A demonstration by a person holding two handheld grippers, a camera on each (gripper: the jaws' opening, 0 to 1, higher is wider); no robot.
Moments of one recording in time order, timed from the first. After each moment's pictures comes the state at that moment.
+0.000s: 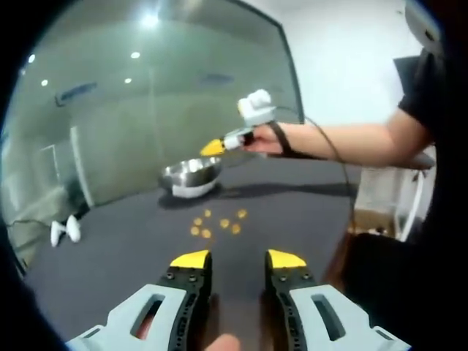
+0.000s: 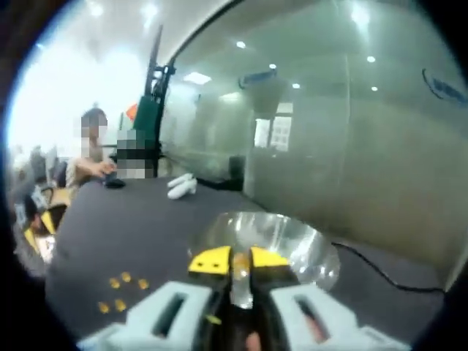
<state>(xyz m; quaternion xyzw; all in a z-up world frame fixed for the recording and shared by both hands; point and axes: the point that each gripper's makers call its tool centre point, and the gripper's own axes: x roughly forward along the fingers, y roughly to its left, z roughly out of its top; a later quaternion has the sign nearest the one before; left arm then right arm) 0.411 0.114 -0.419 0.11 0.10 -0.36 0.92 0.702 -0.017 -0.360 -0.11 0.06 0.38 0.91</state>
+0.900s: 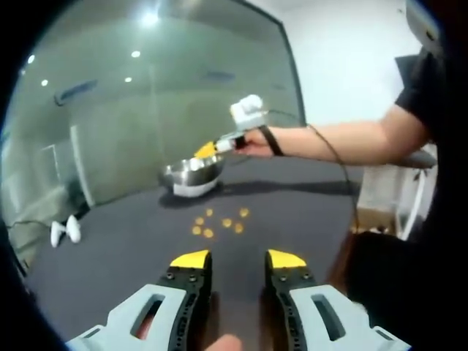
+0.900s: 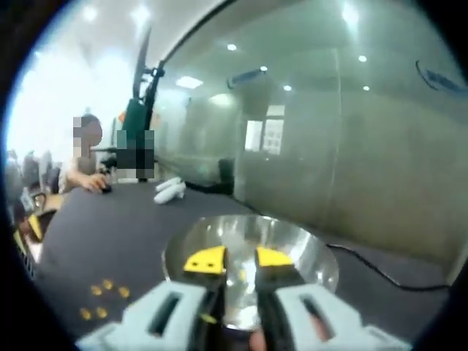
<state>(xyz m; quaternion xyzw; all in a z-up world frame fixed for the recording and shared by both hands) 0.416 0.112 -0.421 0.11 0.11 -0.35 0.92 0.716 -0.023 -0.362 -0.09 0.05 0.36 0.93</state>
